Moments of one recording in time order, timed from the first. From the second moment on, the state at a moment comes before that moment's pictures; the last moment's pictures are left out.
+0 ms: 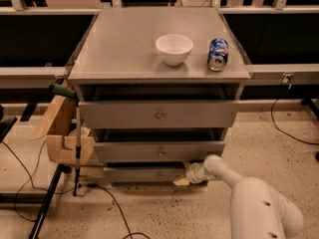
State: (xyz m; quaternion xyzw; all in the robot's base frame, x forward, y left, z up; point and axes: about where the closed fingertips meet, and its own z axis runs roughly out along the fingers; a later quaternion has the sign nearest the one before) arm 0.688 -0.120 0.191 -0.52 0.78 0.18 0.29
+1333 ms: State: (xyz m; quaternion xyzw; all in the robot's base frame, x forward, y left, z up) arm 0.689 -0.137 0.206 -0.51 0.79 0.17 0.28
